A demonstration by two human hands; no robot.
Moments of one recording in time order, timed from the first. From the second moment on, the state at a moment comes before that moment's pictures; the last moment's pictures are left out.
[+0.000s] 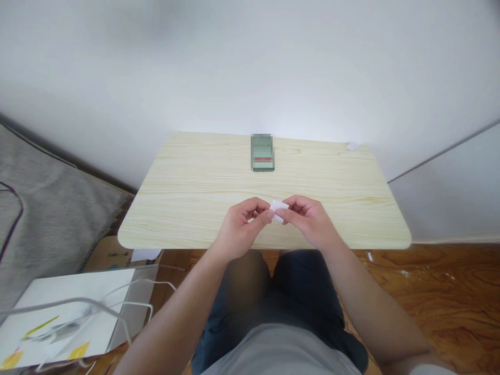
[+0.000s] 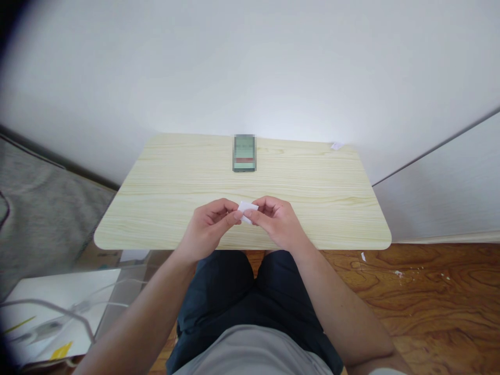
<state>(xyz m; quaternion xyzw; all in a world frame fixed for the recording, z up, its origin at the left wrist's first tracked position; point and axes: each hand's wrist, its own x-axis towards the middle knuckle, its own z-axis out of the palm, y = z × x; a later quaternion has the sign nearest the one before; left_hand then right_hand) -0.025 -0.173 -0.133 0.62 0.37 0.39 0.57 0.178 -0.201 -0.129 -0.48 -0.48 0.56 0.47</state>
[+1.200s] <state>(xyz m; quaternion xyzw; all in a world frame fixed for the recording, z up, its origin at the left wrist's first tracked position) -0.018 -0.179 -0.129 0.65 0.32 0.57 0.39 0.176 -0.219 -0.107 -0.44 -0.56 0.47 0.52</state>
